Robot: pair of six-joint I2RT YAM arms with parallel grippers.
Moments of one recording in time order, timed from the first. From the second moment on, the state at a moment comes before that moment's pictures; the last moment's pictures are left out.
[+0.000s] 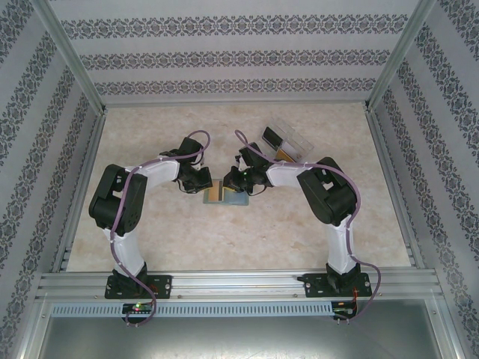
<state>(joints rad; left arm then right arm) -0.33 1.87 1.14 -0.49 0.32 -0.61 0.59 2.06 1.22 -0.08 -0.54 0.90</state>
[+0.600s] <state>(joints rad) -0.33 1.87 1.14 -0.49 0.33 -0.61 0.59 2.06 1.21 -0.05 -0.56 0.92</state>
